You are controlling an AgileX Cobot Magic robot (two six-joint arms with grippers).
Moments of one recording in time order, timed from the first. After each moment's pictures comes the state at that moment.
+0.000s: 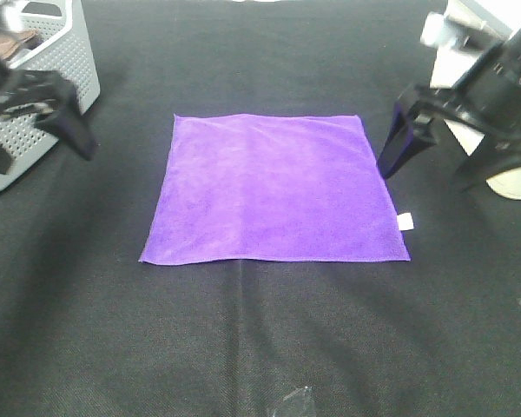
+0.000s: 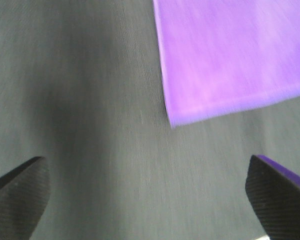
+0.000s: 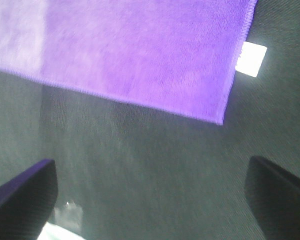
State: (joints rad) left arm -0.09 1.81 -1.35 -0.38 0.99 0.17; right arm 0.10 1.76 -1.20 0.42 0.96 -0.26
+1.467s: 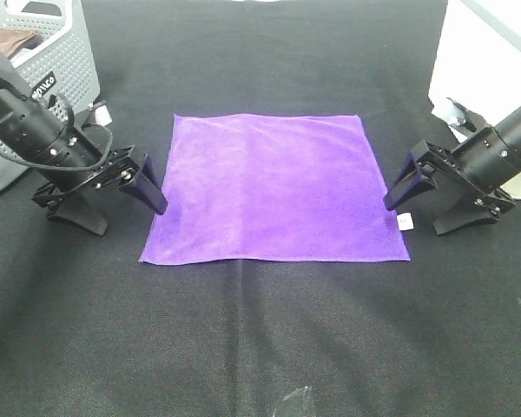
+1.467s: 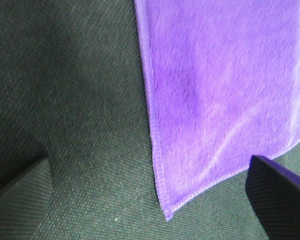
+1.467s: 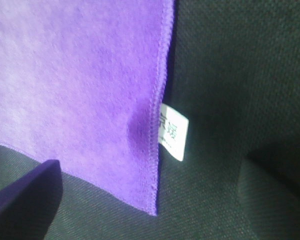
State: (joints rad) left arm -0.09 2.20 -1.41 -0.69 0.89 0.44; right arm -0.10 2.15 -1.28 0.69 0.90 -0.61
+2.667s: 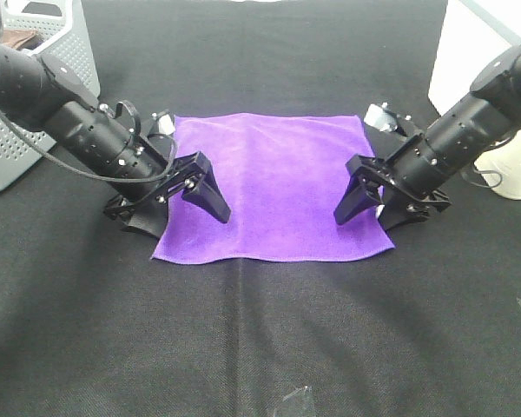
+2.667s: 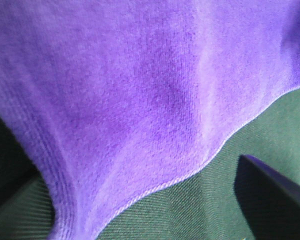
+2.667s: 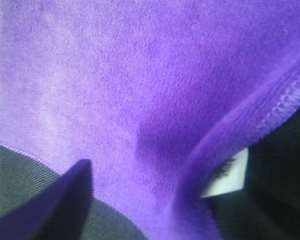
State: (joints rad) left arm -0.25 2.27 -1.44 -0.85 0.88 0.44; right arm 0.10 2.18 -1.29 0.72 0.81 -0.61
